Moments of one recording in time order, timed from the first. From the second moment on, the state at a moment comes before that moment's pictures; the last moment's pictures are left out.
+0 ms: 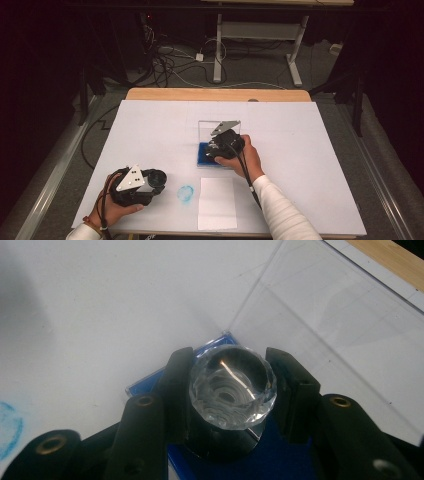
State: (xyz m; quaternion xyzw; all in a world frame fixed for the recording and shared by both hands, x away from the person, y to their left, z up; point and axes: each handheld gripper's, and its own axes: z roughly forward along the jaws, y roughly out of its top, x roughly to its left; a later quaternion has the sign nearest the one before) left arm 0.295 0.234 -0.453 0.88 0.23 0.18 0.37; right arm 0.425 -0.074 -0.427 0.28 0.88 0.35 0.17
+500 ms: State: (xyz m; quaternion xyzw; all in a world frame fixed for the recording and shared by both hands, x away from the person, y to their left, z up) left arm 0.295 0.233 -0.453 0.88 0.23 0.18 0.37; right arm 0.423 -0.074 -0.430 0.29 0.87 0.36 0.16
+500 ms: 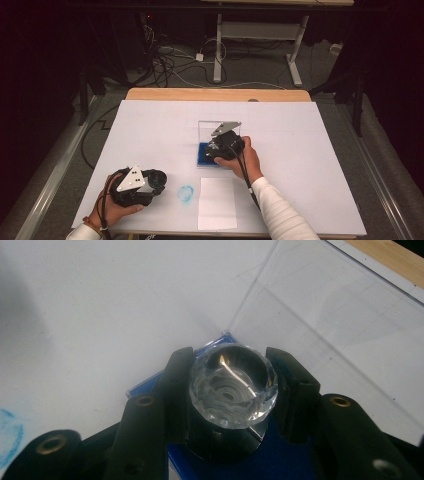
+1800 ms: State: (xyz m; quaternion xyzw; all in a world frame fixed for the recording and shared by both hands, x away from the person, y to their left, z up) left arm 0.296 0.233 -0.454 0.88 0.24 0.18 0.37; right arm 0.418 -0.074 -0.434 0.30 0.86 0.37 0.18
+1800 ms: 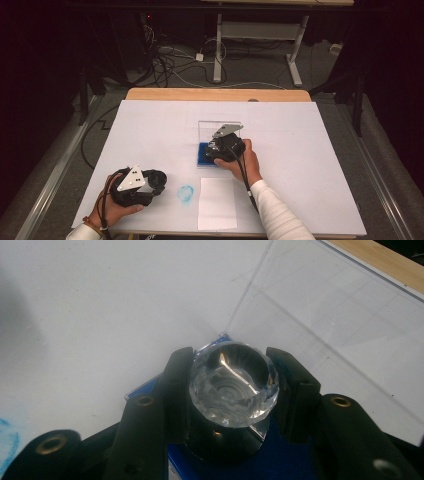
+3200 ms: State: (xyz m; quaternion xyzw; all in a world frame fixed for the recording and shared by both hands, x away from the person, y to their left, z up) left arm 0.297 0.233 -0.454 0.88 0.24 0.17 0.37; right arm 0.416 -0.074 -0.431 0.29 0.86 0.36 0.20
